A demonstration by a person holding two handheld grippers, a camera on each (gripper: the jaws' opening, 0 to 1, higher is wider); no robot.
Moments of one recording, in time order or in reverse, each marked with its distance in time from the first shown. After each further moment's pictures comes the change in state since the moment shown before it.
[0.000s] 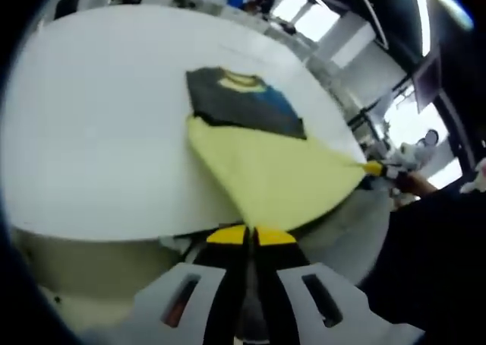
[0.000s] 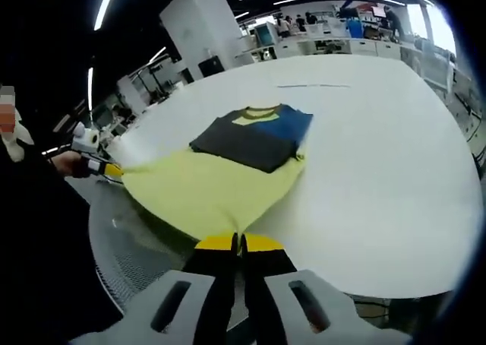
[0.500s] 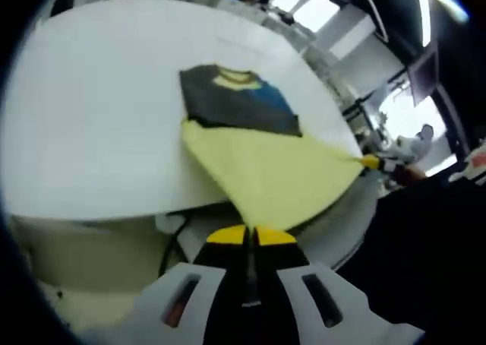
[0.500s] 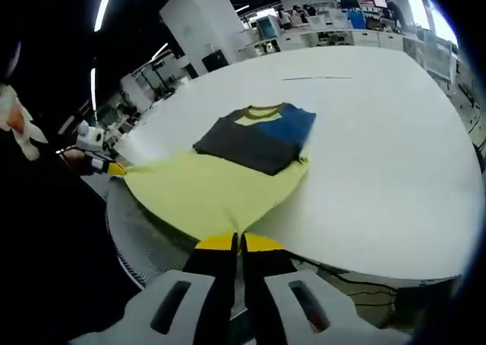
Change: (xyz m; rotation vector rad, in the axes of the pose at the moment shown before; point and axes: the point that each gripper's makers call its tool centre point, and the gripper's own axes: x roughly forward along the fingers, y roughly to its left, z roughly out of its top) left arm -0.026 -0.025 -0.016 0.013 0.066 -0.017; right arm -0.023 0.020 -0.008 0.032 0.038 0.047
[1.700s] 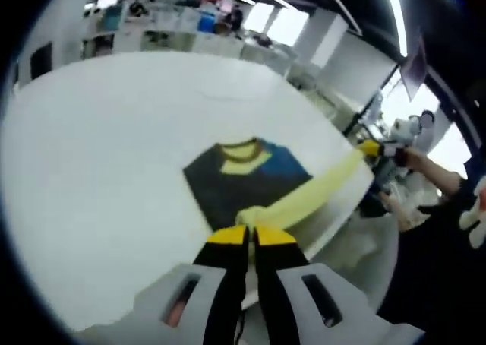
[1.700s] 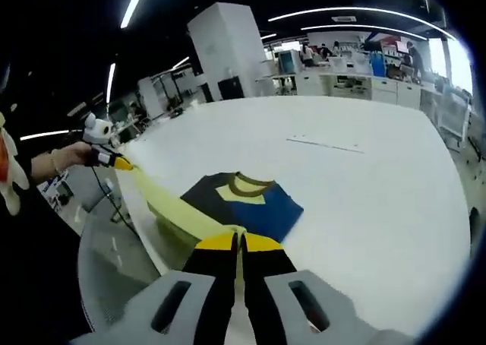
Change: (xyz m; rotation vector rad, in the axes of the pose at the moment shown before) left arm 0.023 0.034 0.170 0.226 -0.169 0.018; right arm 0.048 -0.050 0.163 -0.205 -0.161 -0.006
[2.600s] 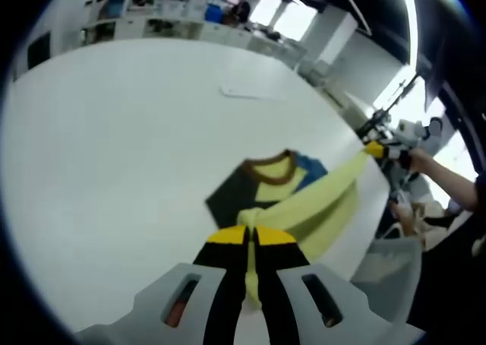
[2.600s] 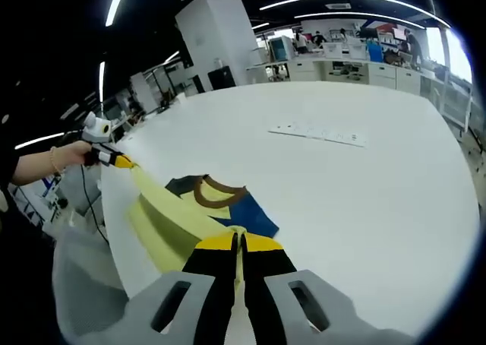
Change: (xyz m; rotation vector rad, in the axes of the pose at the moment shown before) left arm 0.093 0.076 0.033 -0.049 0.058 -0.004; right arm 0.084 -0.079 -0.001 0.054 0.076 -0.007
